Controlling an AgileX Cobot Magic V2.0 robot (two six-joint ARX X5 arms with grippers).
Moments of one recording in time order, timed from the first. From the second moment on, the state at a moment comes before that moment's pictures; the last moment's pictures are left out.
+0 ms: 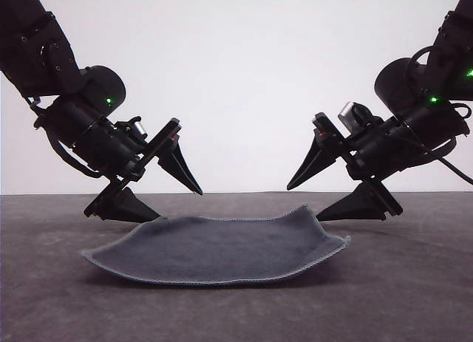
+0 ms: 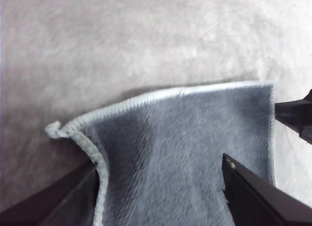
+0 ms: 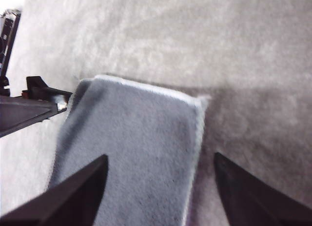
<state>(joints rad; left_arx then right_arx) -0.26 1.97 1.24 -0.14 0.62 -0.38 0.20 1.88 1.03 0.12 -0.74 0.46</state>
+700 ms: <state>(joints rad) -0.24 1.97 1.24 -0.14 0.61 -0.38 0.22 1.93 1.03 0.15 -0.71 0.47</state>
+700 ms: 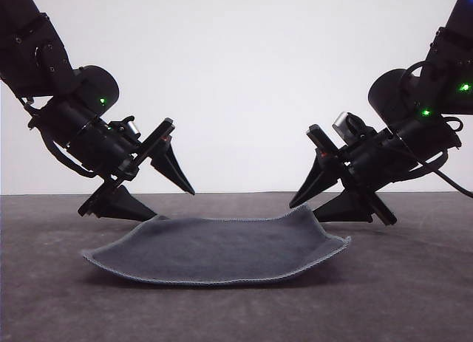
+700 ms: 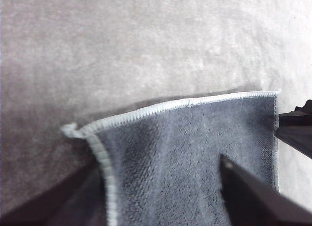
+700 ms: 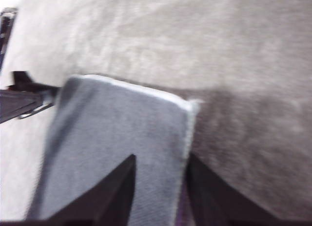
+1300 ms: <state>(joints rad) -0.23 1.97 1.24 -0.16 0.56 -0.37 0.22 1.93 1.03 0.15 -0.72 0.47</state>
